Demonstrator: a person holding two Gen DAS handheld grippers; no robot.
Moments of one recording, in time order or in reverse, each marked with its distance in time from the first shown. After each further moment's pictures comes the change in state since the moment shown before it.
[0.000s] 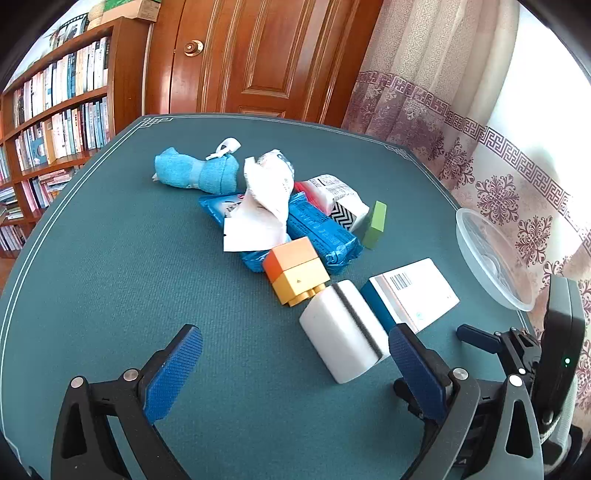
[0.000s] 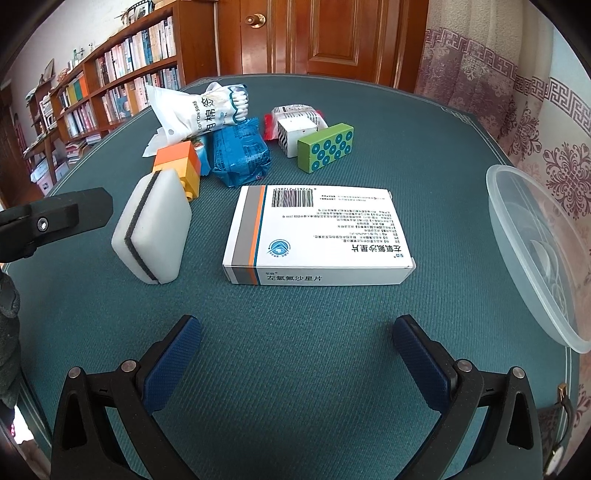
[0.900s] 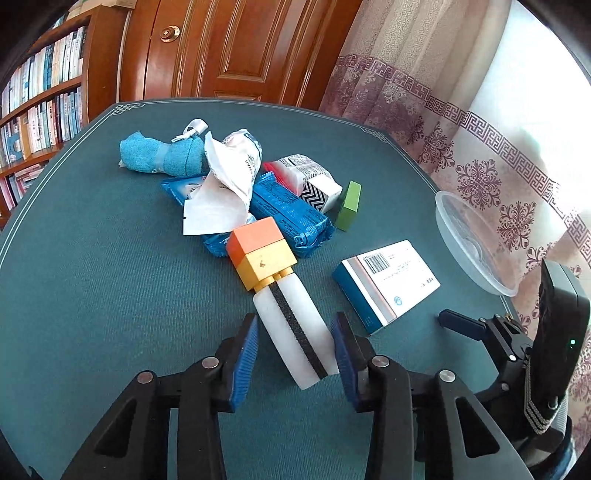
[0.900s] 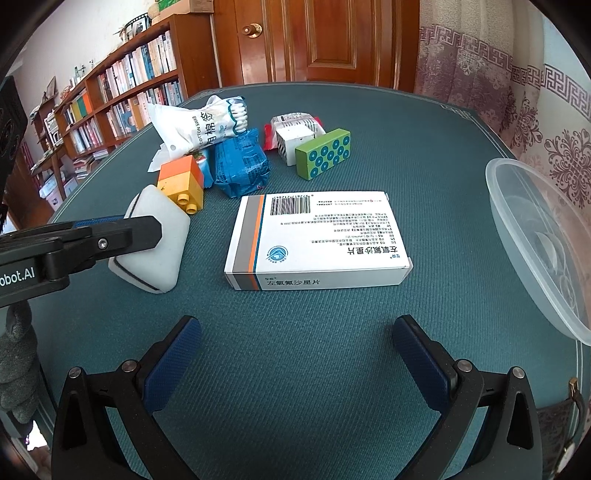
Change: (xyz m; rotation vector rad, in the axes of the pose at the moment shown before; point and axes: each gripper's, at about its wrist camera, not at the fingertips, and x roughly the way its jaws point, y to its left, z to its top) left arm 0.007 0.000 -0.008 0.014 0.051 -0.099; right arm -0.004 -0.009 0.000 0.043 -0.029 0.056
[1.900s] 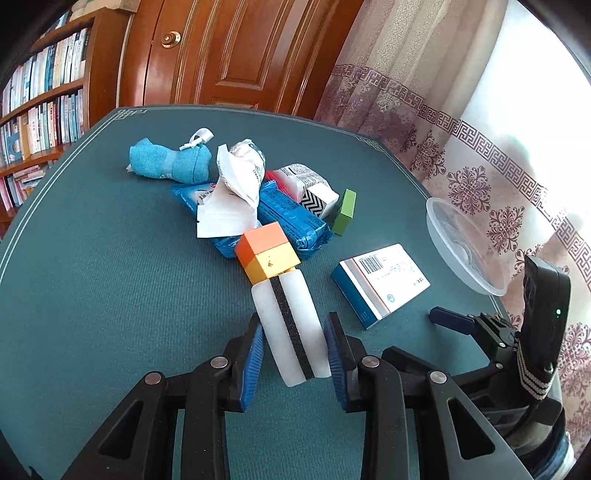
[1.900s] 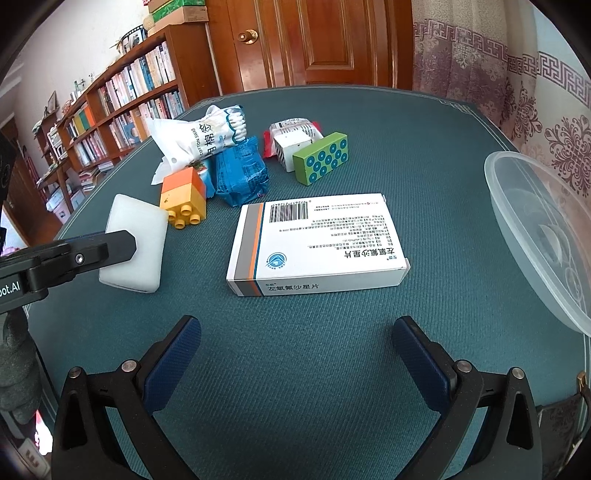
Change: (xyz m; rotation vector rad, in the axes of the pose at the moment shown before) left arm -0.018 0.005 -0.003 0.007 -0.033 -0.026; right arm -0.003 -0.012 0.003 0.083 -0.017 0.070
